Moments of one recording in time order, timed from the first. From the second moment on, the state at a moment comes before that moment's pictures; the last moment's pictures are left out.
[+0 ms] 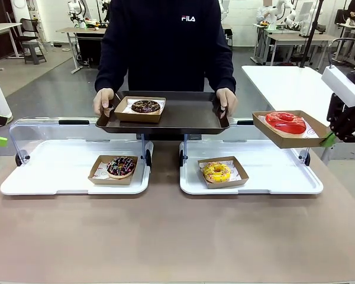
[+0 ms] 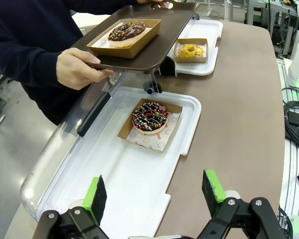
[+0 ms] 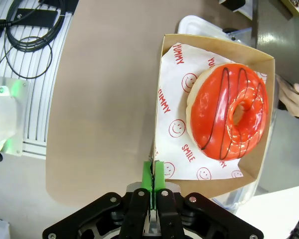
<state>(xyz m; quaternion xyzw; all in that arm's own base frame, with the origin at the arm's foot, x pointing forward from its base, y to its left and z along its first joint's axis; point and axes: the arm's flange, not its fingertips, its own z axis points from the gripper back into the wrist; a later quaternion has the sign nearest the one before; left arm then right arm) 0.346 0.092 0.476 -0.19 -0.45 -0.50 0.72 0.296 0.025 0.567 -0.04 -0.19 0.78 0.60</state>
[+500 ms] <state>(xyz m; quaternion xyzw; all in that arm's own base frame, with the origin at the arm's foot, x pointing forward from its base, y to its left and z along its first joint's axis) 0.346 0.092 0.477 -0.19 -0.45 -0.50 0.72 0.371 0.193 0.632 -0.02 -0.21 0.73 0.65</state>
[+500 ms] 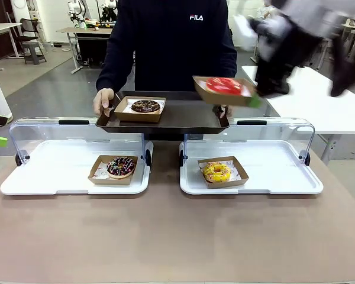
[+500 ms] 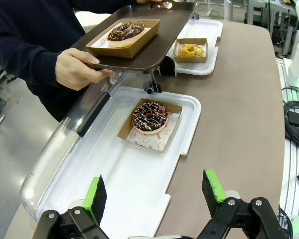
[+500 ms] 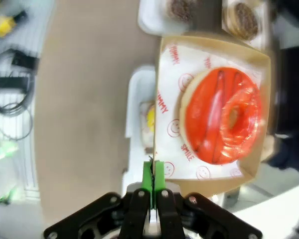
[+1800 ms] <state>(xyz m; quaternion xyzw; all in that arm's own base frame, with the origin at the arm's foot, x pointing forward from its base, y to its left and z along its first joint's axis) 0.346 0.092 0.477 -0.19 -0.45 -0.50 0.72 0.537 0.289 0.533 -0.07 -0.15 0.70 0.70</state>
